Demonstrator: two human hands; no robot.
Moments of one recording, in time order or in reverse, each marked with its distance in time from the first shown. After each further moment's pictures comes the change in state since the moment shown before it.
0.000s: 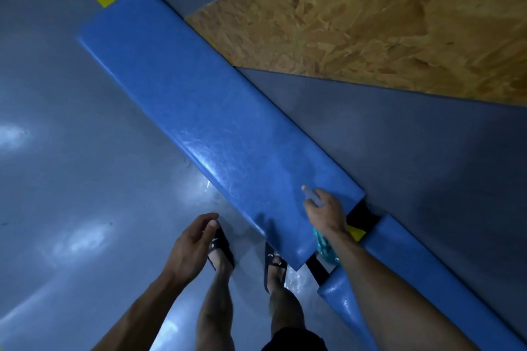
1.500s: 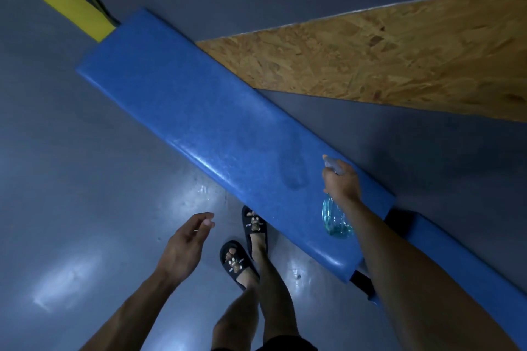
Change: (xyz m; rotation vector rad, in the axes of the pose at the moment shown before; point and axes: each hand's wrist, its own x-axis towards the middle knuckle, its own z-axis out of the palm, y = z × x) left_hand 0.099 -0.016 -0.191 0.078 -0.141 0.073; right_hand 0.033 -0.166 0.044 0.334 0.225 0.134
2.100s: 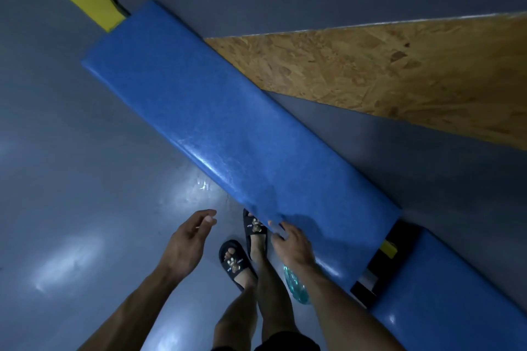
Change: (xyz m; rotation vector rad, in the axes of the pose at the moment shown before) left_hand 0.024 0.014 0.000 -0.067 0.027 -0.043; right_hand -0.089 0.038 0.093 -0.437 -0.398 0.009
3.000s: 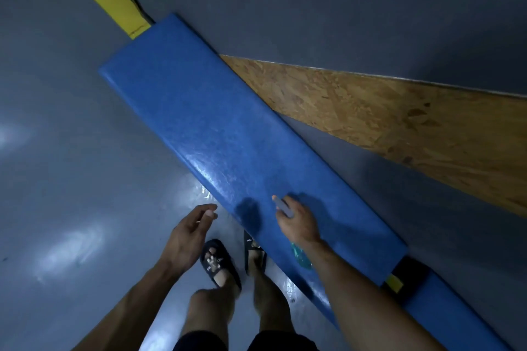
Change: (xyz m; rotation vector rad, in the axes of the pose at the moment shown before) left_hand 0.050 0.043 -0.008 -0.056 0.099 0.001; right_hand 0.081 -0.066 -0.077 -0.036 0.055 -0.252
